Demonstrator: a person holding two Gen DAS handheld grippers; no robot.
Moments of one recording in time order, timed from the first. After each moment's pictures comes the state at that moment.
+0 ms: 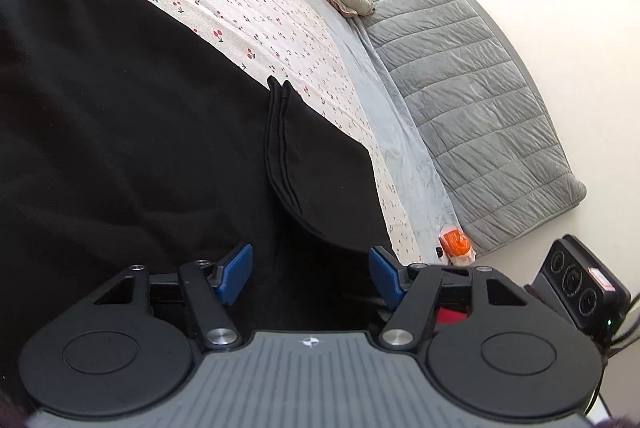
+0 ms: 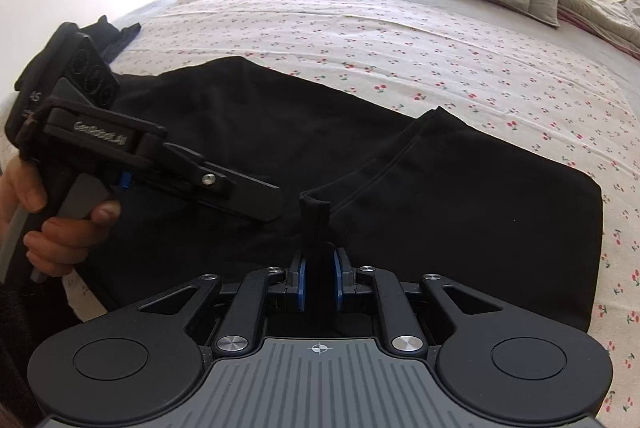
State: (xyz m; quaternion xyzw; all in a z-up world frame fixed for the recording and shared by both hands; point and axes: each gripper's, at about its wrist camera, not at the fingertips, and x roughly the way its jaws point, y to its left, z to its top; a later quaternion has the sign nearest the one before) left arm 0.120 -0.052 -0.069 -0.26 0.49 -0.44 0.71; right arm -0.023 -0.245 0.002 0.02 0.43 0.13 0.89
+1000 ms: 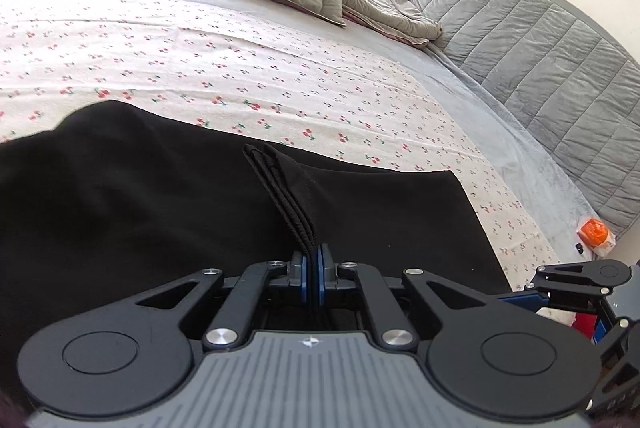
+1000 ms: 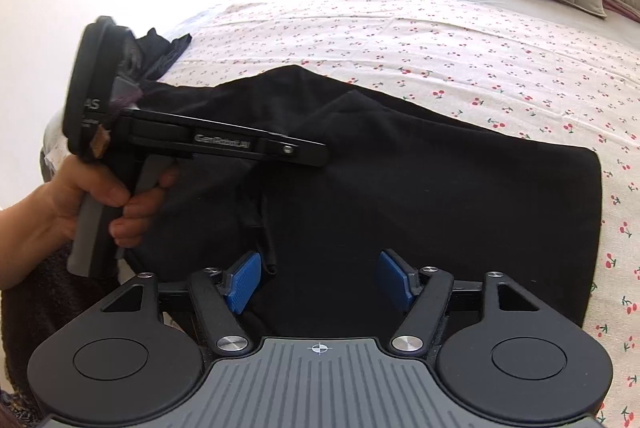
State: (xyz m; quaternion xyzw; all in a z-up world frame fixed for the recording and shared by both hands) left arm 0.104 -0.028 -0.016 -0.06 0.40 -0.30 0.86; right arm -0.015 -0.254 0.006 0.06 0.44 0.18 0.88
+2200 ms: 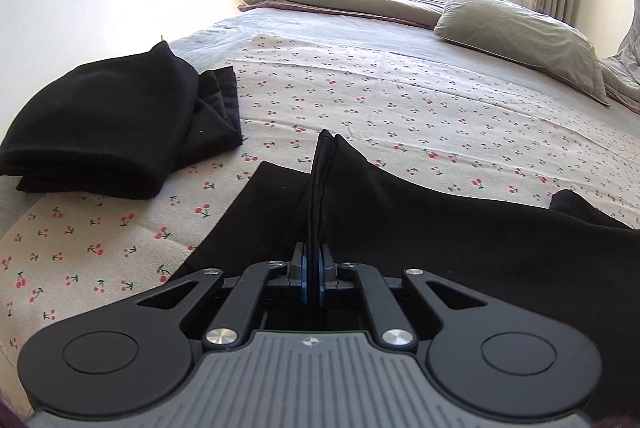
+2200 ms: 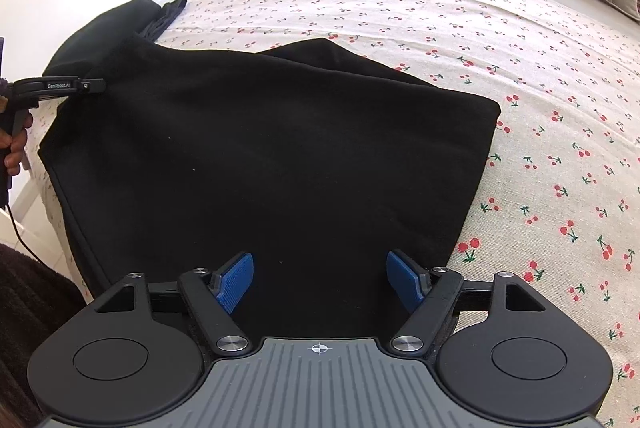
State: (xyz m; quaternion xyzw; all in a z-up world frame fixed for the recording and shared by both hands) left arm 0.106 0.211 0.018 0.00 0.35 0.07 0.93; right arm 0.049 -0.176 -0.017 0.03 0.47 0.19 0.86
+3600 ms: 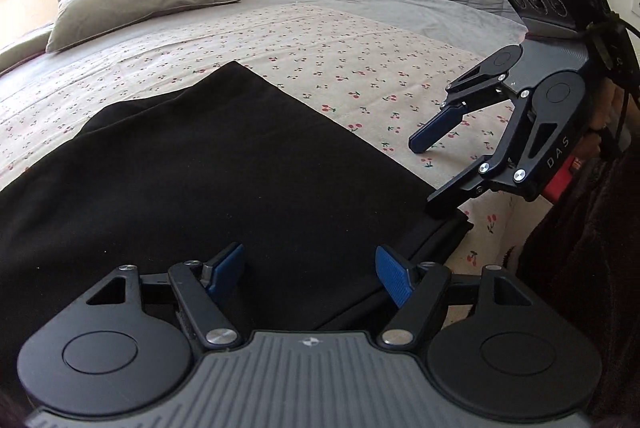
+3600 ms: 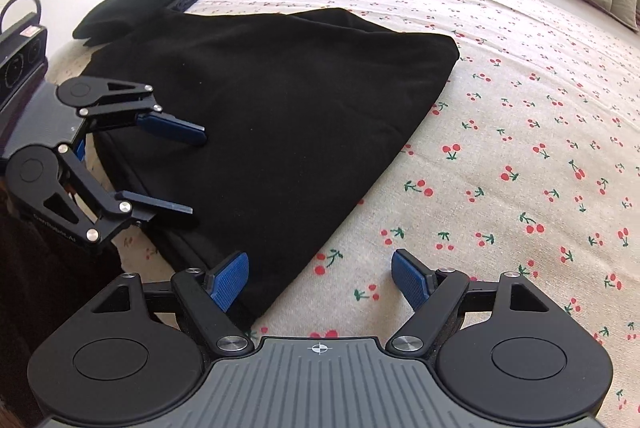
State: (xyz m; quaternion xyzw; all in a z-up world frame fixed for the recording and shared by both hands) left arm 0.010 0.021 -0.035 0.17 0.35 -0.43 0.82; right arm -0.033 -0.198 -0.024 -0.01 0.46 0.22 0.86
